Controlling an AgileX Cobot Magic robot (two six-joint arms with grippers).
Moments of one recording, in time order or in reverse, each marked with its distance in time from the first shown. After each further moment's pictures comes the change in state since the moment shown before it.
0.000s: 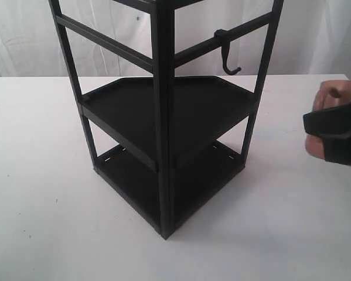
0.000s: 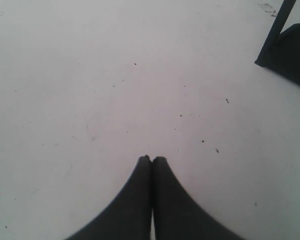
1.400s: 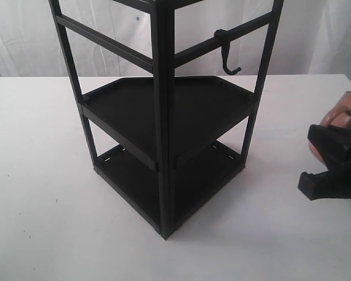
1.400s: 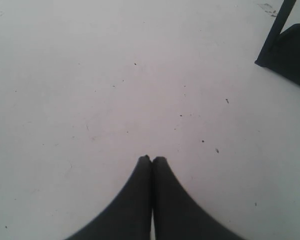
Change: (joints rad) left arm 0.000 0.000 0.000 0.000 0.000 0.000; right arm 0.194 0.014 0.492 -0.707 -1.053 0.730
